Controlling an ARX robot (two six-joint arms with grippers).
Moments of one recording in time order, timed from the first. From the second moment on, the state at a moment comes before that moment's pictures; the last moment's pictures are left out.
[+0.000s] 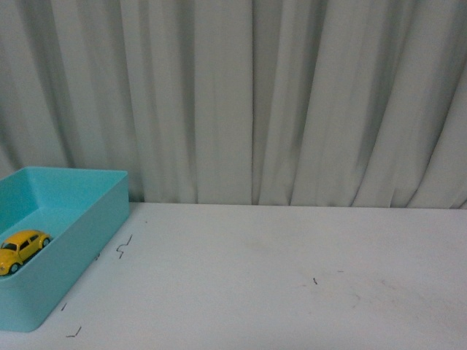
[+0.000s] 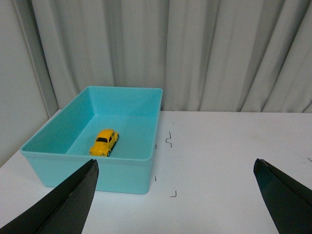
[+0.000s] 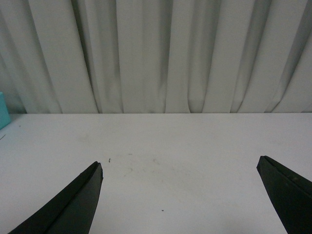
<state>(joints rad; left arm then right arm) 0.00 0.01 0.01 0.00 0.00 0.00 -0.01 0.00 0.01 0.00 0.00 -0.01</state>
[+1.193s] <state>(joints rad) 0.00 0.01 0.01 0.00 0.00 0.00 -0.01 0.00 0.01 0.00 0.00 -0.01</state>
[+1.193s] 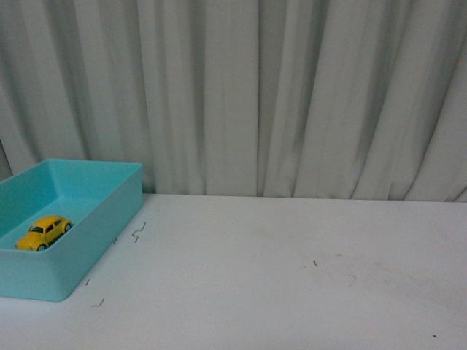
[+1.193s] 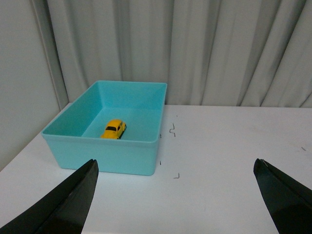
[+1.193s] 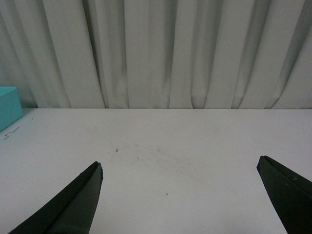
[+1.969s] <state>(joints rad) 0.00 0.01 0.01 0.00 0.00 0.00 -0.01 0.00 0.01 0.00 0.00 -0.01</state>
